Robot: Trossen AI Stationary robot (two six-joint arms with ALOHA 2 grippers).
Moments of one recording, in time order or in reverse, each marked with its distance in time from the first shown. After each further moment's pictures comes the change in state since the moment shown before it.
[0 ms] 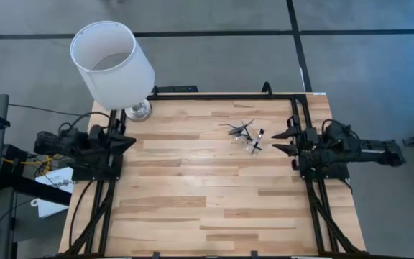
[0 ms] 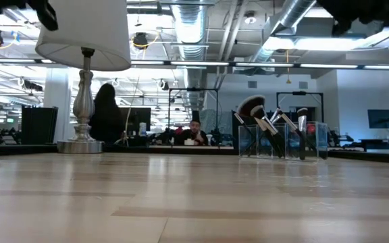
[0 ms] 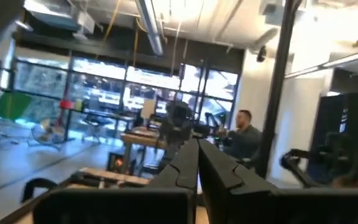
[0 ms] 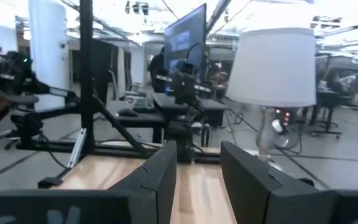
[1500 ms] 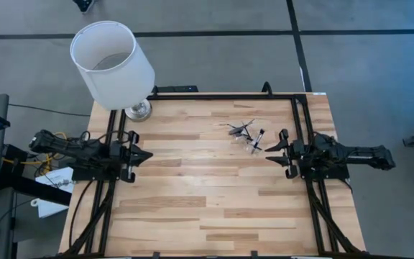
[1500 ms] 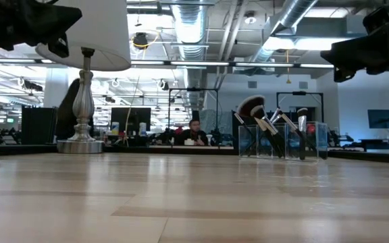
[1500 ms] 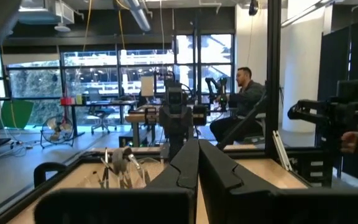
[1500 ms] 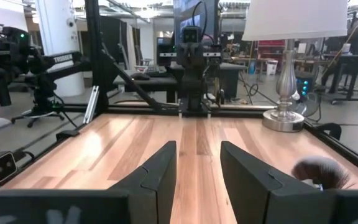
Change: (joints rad) left arm 0.002 0.114 -0.274 0.283 0.053 0.174; right arm 0.006 -0.250 -0.330 -0.030 -0.038 0.057
